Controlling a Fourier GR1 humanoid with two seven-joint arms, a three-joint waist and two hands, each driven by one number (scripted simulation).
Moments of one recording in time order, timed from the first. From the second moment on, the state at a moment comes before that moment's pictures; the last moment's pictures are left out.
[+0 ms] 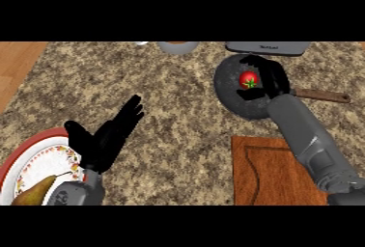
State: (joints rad) left arm -0.13 0.08 -0.17 -1.57 0.21 -0.06 0.26; right arm -0.98 -0.21 -0.16 -0.21 0.72 -0.48 -0.40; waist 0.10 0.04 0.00
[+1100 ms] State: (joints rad) left arm -0.11 0.08 -0.15 -1.56 0.20 -0.07 0.23; right arm -0.94 -0.43 -0.43 -0.13 0.42 0.22 -0.72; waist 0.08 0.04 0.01
